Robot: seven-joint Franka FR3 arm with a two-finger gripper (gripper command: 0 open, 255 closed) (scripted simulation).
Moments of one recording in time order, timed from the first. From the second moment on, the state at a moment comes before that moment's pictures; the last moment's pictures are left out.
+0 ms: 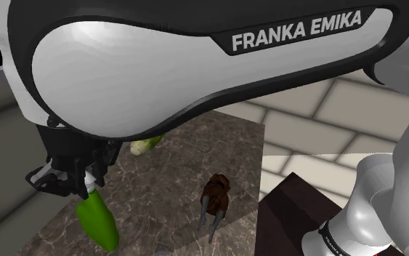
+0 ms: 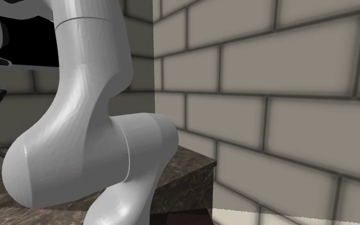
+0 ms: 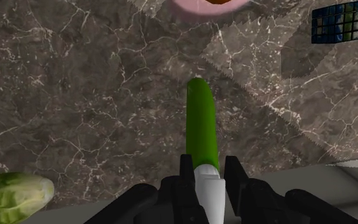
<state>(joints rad) 0.62 0.26 0.34 -1.58 -0.08 1.91 0.61</state>
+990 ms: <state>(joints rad) 0.62 0.29 0.33 -1.72 -0.10 2.08 0.62</state>
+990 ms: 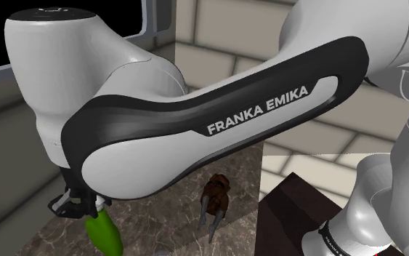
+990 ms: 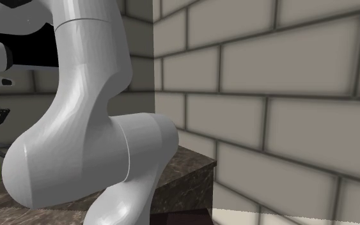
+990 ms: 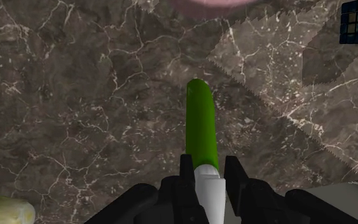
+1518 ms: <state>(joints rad) 0.62 0.29 0.33 -1.72 -0.10 2.08 0.62</state>
